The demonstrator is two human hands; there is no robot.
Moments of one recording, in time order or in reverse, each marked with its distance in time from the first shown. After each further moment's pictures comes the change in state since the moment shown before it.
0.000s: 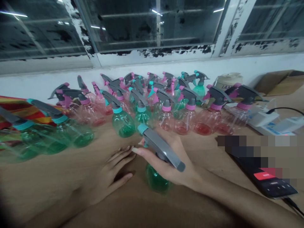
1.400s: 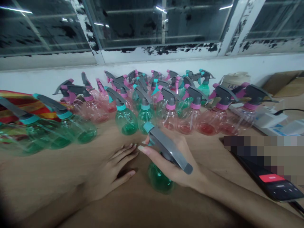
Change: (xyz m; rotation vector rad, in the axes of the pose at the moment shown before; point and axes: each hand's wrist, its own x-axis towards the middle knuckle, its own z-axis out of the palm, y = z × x) left_hand 0.001 0.001 0.000 0.047 0.000 0.025; right_hand -0.005 0.002 0.000 0.053 -0.061 0.068
